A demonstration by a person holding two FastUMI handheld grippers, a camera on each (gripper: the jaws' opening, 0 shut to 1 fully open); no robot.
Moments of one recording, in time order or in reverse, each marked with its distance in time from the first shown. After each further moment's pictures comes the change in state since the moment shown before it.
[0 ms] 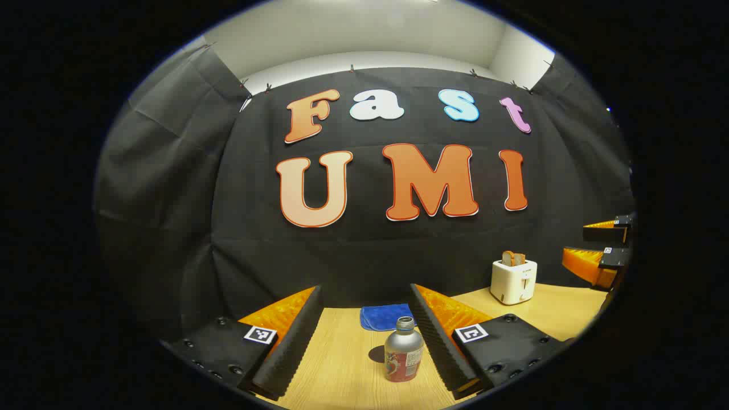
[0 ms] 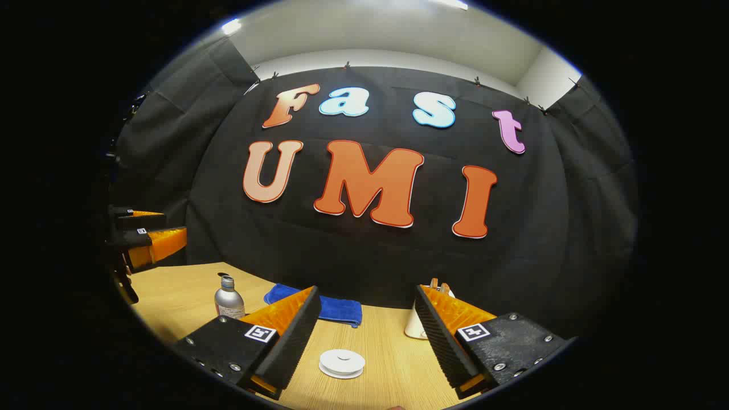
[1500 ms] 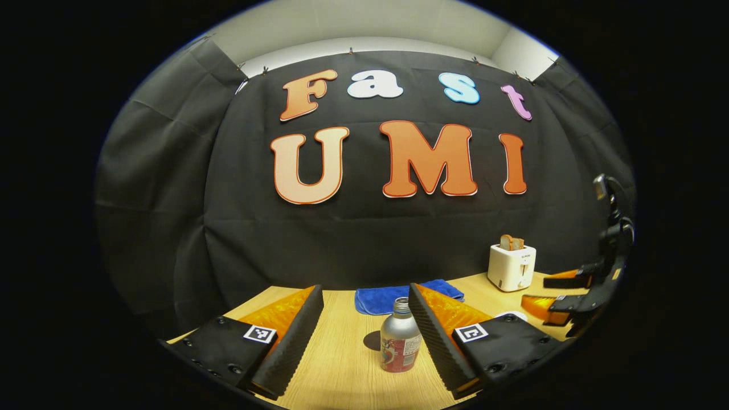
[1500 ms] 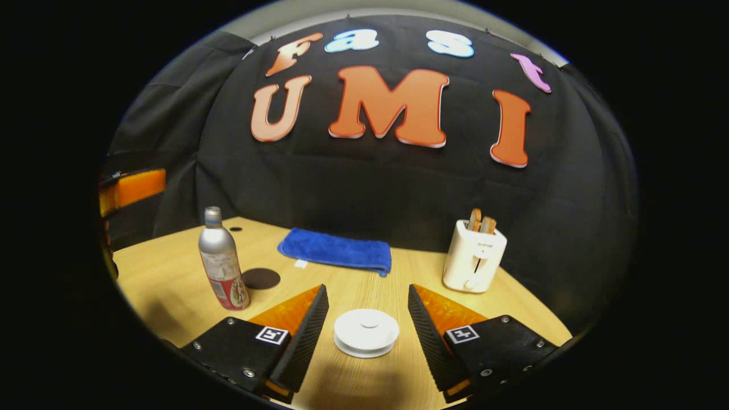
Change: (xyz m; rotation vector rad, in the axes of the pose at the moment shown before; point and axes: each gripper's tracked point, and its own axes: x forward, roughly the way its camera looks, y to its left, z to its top) left arm 0.002 -0.005 -0.042 0.002 0.100 -0.017; right arm 0.053 0.045 -0.161 0.053 0.351 0.145
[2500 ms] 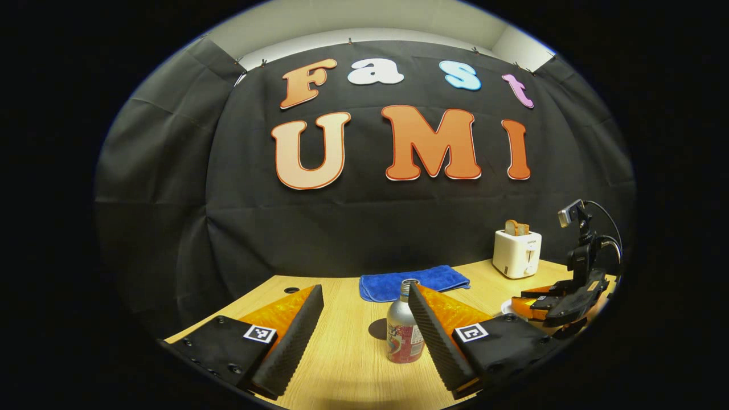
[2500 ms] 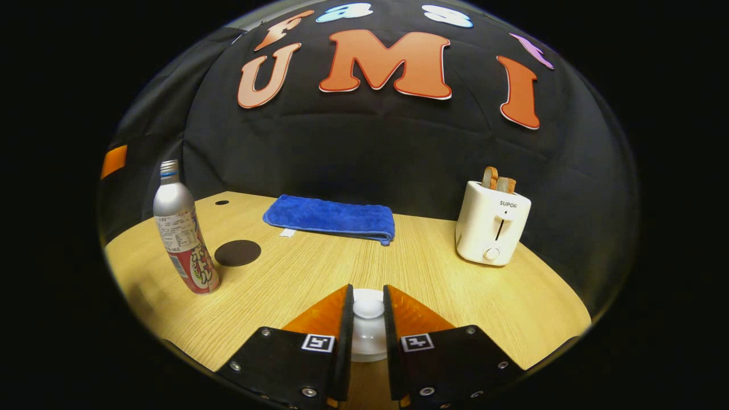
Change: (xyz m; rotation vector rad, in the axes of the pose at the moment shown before) left arm 0.000 0.007 -0.025 0.021 0.066 0.010; right arm 0.049 -0.001 -0.039 -0.008 0.091 -0.003
